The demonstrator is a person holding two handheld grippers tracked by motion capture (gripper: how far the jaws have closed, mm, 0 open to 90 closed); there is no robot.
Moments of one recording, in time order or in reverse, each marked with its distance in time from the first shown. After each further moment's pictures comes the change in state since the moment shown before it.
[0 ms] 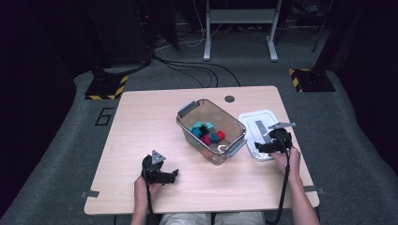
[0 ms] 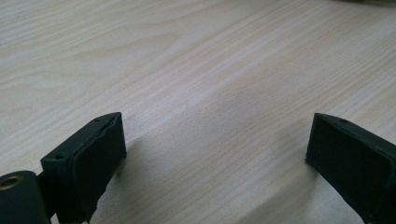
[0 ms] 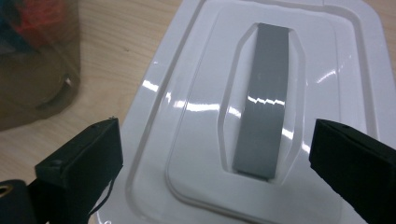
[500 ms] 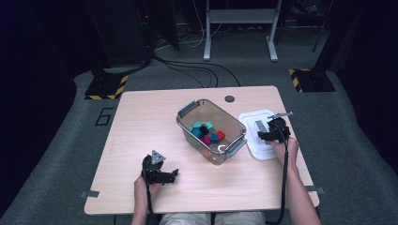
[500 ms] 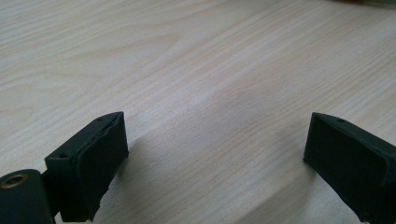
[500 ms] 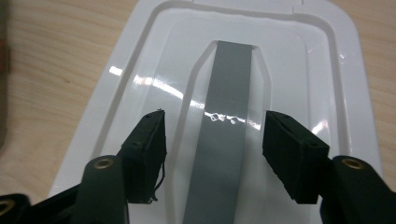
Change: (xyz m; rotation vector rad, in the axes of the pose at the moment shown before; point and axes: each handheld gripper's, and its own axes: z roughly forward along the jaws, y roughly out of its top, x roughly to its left) left arm 0.000 0.000 -0.001 0.002 0.001 0.002; right arm -0.024 0.025 0.029 0.055 -0.049 0.074
